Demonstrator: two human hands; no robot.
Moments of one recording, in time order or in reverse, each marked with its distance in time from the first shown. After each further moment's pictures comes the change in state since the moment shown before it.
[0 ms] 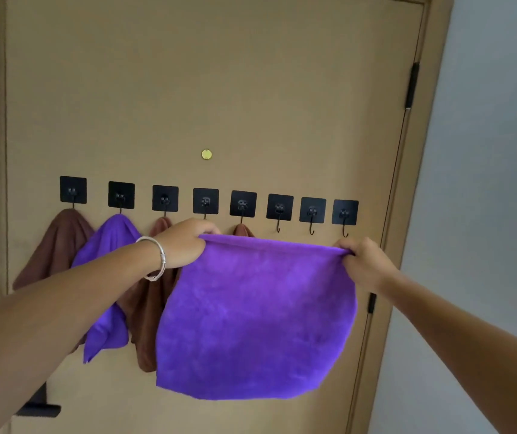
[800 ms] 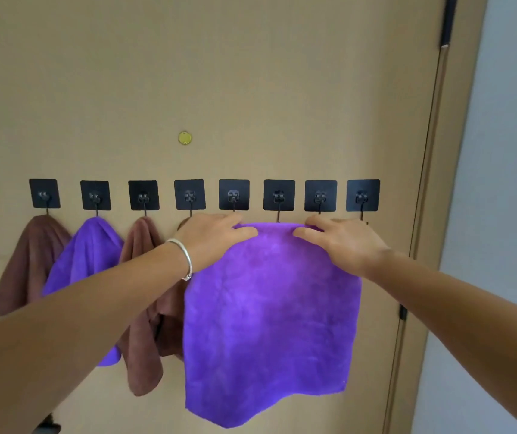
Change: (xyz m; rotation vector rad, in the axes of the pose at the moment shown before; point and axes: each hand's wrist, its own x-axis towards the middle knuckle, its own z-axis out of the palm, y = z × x) left_hand 0.099 -0.012 0.067 0.899 0.127 0.443; right_hand 0.102 0.055 0.047 -0.790 -0.038 -0.635
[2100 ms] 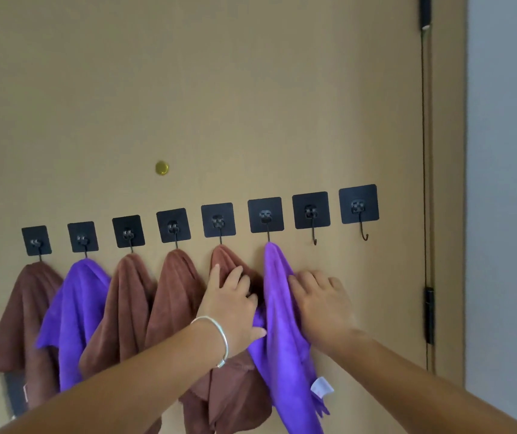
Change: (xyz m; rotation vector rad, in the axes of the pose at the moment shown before) left_hand 0.016 0.085 0.031 0.235 -0.505 -0.174; right_hand -0.001 -0.059 0.094 0.196 -0.022 0.306
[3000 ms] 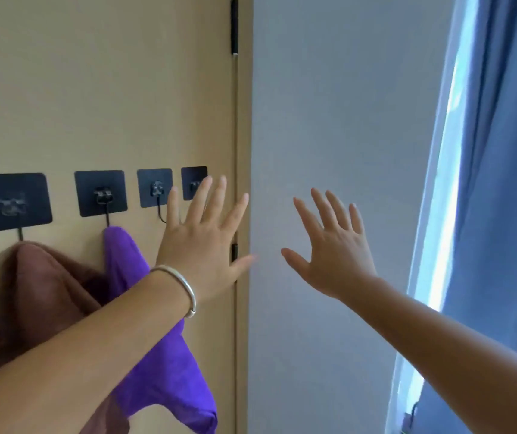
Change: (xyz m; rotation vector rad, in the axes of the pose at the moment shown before) left_hand 0.024 0.037 -0.065 -0.630 0.936 0.470; right_hand -0.138 -0.021 -0.189 -0.701 0.002 0.808
